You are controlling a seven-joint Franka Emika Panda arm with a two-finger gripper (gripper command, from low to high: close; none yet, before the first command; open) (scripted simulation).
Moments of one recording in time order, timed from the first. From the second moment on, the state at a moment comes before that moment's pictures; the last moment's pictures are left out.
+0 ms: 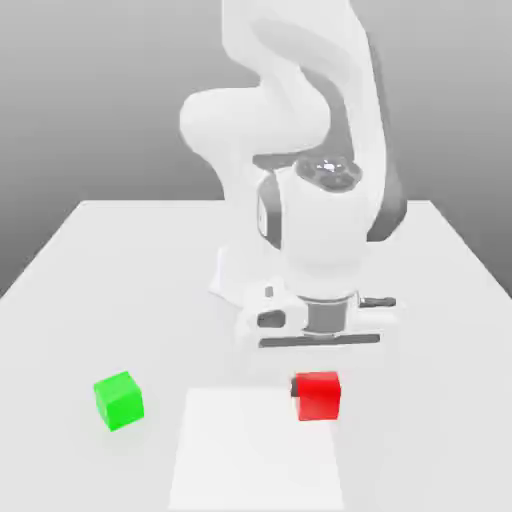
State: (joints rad) arm 0.11 0.02 0.01 -2.76 -0.01 2.78 0.91
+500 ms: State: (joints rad) arm -0.22 -0.10 -0.21 -2.76 -0.06 2.67 0.86
